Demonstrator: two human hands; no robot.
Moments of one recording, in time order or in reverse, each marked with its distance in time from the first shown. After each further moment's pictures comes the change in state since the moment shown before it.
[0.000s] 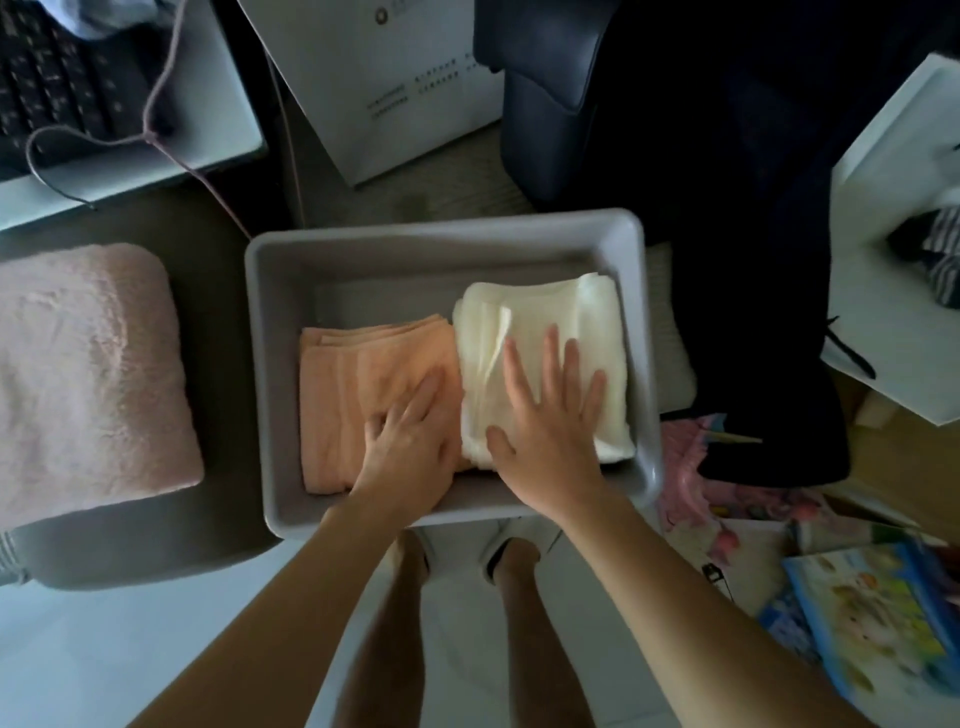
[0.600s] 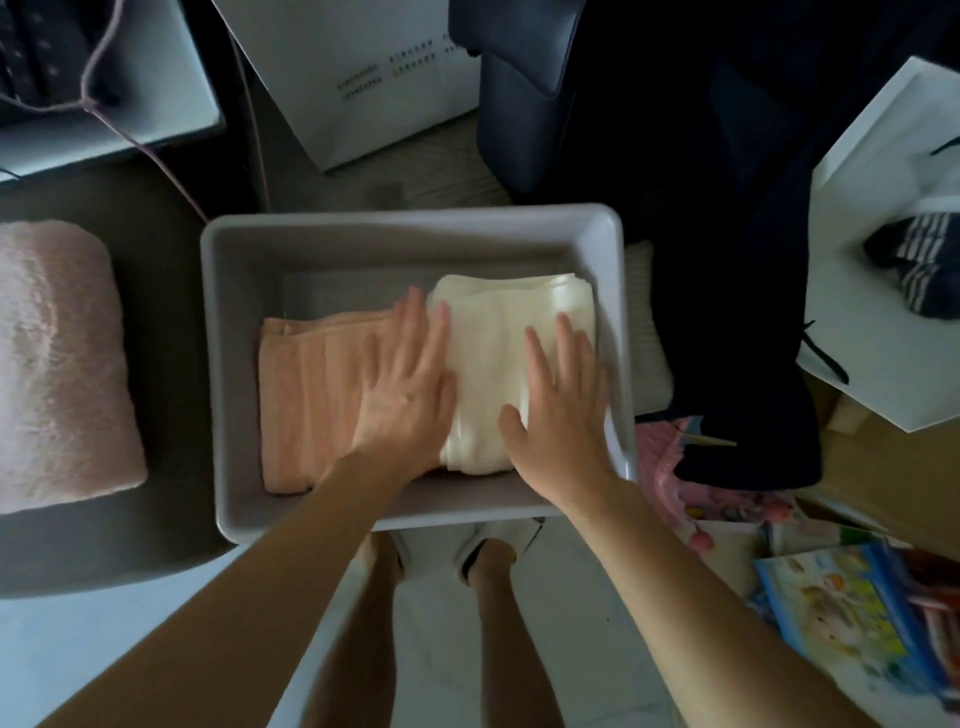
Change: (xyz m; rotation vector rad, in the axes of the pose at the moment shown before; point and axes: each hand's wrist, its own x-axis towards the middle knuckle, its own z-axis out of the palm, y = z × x) left_hand 0.049 0.015 0.012 -0.088 0.311 0.196; right_hand 0.007 0.028 -0.019 0.022 0.098 0.033
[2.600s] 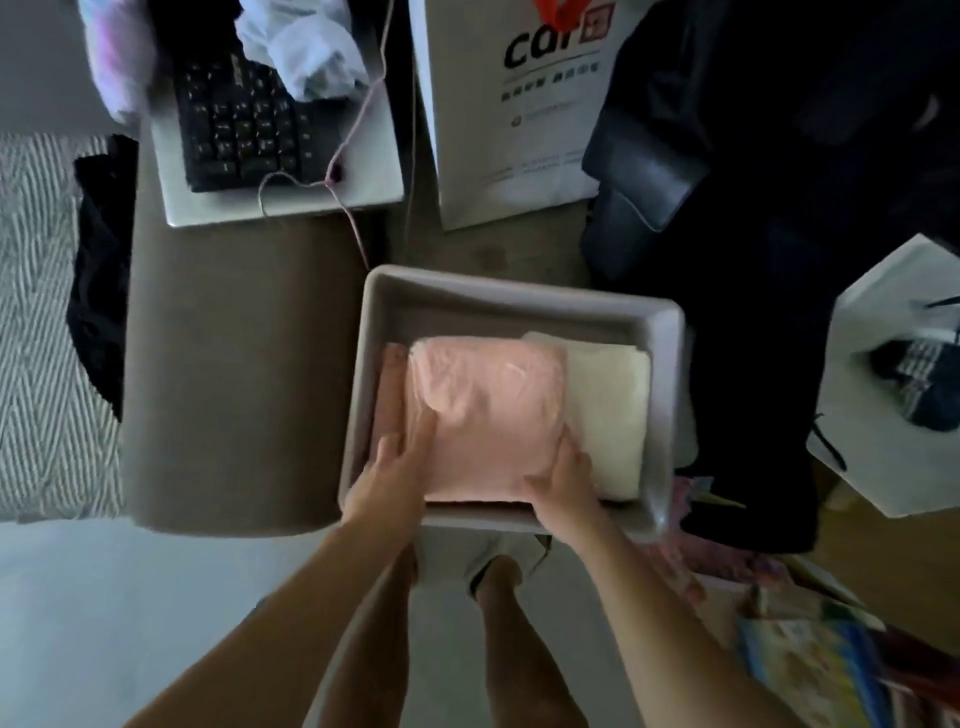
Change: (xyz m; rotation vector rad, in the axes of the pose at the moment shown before) left_hand -0.099 -0.031 -0.085 0.033 -0.273 -0.475; right_hand -0.023 -0.068 -0.007 0.524 -0.396 0.412
